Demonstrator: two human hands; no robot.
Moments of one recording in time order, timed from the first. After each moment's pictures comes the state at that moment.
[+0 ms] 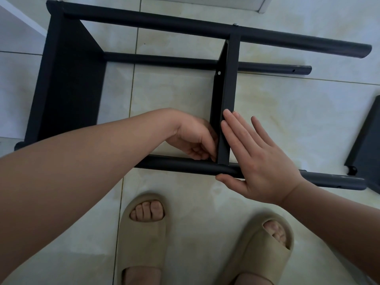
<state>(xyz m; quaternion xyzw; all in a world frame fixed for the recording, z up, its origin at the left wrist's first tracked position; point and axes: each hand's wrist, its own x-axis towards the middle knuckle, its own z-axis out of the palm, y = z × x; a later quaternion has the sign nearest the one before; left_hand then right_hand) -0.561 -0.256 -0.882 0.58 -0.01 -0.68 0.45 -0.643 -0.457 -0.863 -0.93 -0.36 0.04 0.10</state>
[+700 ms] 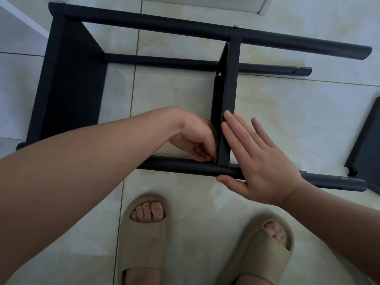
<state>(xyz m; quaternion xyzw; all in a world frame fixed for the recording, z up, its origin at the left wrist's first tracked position) -0.558 -0.261 -0.879 0.58 0.01 -0.68 0.46 -0.643 -0.457 -0.862 -0.93 -0.36 0.04 0.10</state>
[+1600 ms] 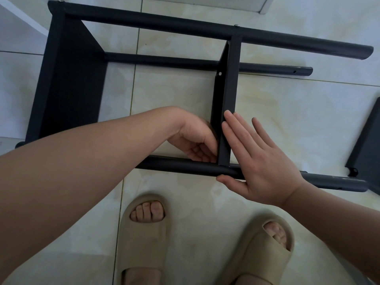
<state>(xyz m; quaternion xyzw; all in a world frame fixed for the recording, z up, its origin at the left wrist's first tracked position) -0.558 -0.260 -0.882 0.57 0.01 -0.69 0.44 -0.644 -0.457 -0.863 -0.93 -0.36 0.04 0.10</state>
